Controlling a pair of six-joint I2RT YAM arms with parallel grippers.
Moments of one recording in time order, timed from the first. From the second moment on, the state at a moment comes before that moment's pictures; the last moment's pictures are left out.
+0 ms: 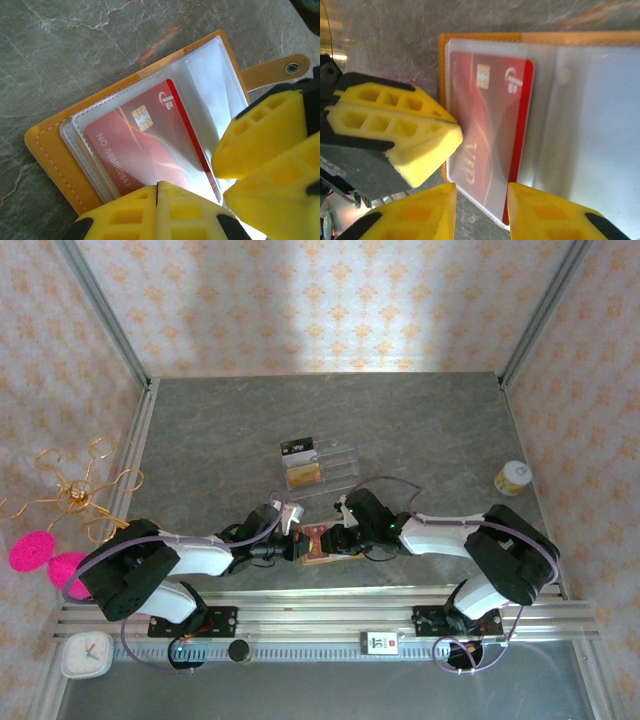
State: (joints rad) left arm -0.72 1.42 0.31 0.40 0.31 -0.65; right arm 0.84 1.51 0.59 0.04 -0.45 0.79
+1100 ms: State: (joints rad) left arm -0.72 1.27 0.32 0.22 0.28 -0.67; right arm 0.89 1.44 0.65 -0.13 -0.14 0.78
